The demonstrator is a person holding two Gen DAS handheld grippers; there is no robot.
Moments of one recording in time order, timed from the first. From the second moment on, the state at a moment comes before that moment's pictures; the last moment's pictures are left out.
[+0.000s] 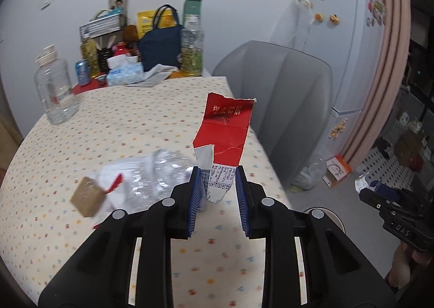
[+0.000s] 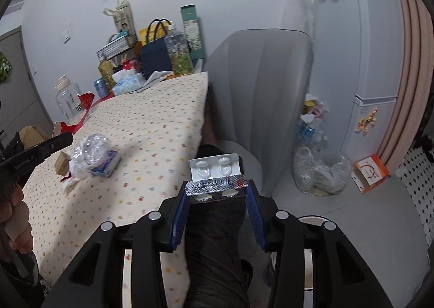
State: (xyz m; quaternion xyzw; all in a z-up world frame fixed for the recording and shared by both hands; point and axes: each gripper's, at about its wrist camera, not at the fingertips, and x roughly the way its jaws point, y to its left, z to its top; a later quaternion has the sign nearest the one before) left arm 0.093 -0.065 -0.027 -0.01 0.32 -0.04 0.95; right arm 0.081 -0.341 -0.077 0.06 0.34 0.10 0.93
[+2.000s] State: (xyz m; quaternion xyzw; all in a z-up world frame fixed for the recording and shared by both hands) left arm 0.147 -0.387 -0.142 0.15 0.45 -0.25 0.84; right arm 0.038 -0.598 -0.170 0.23 0.33 -0.13 0.90
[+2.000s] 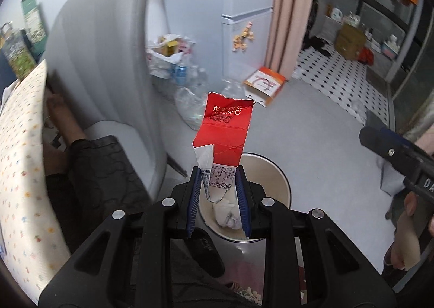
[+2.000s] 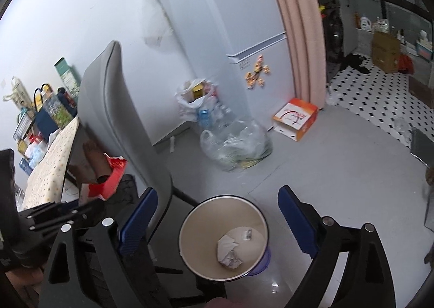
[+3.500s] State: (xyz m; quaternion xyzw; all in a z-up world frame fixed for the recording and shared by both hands) left arm 0.138 -0.230 -0.049 -0.01 0.36 -0.18 0.91; right arm 0.069 -0.496 -0.105 0.17 0.33 -0.06 0.93
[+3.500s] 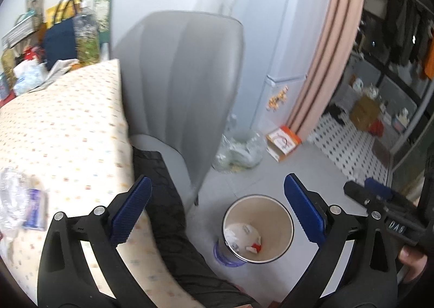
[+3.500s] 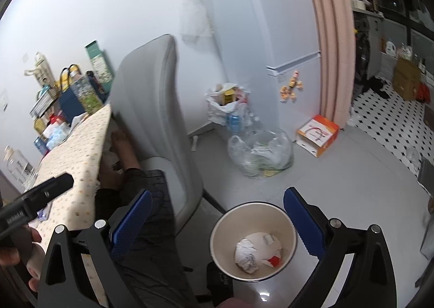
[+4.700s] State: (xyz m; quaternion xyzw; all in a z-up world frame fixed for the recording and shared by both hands) left arm 0.079 0.033 -0.057 -0.13 0.33 -0.02 0.93; right arm 0.098 -0.255 -0.067 0.05 0.35 0.14 0.93
